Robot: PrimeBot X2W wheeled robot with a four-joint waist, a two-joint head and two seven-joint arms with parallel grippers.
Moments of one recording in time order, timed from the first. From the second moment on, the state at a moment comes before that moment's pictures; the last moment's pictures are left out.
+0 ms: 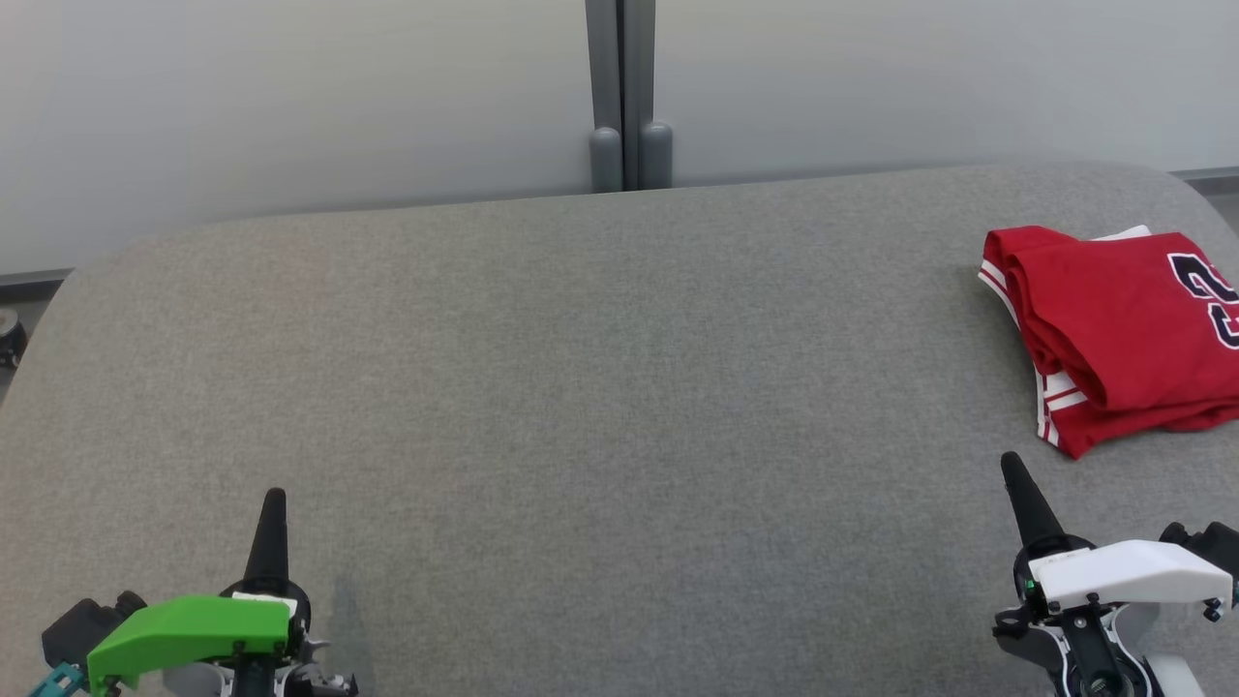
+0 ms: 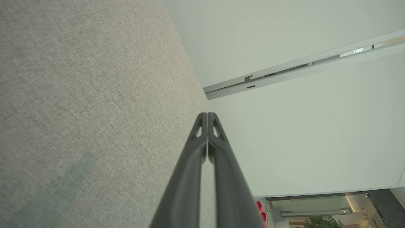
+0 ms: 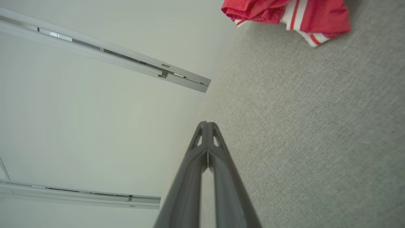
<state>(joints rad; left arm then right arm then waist) -0.05 0.05 0.06 0.24 -1.29 -0.10 0.02 -0.08 -0.04 -0.08 0.26 1.25 0.13 0.02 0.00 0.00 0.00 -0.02</state>
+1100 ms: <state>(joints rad) -0.09 0.05 0.10 0.23 -1.52 -0.10 0.09 -0.11 -0.05 -0.11 0.26 1.51 0.13 0.09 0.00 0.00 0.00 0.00</state>
